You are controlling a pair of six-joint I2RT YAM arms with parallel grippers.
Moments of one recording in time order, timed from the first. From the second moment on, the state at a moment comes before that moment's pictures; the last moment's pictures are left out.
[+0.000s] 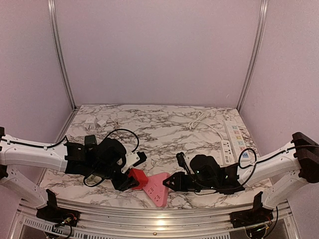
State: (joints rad) left arm -1.13 1.36 0.82 -0.37 -0.04 -0.06; right arm 1.17 1.43 0.54 0.29 0.00 1.02
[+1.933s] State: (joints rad) left arm -1.13 1.42 0.90 -0.51 -0.03 -0.01; right arm 1.11 1.50 0.47 0.51 -0.11 1.12
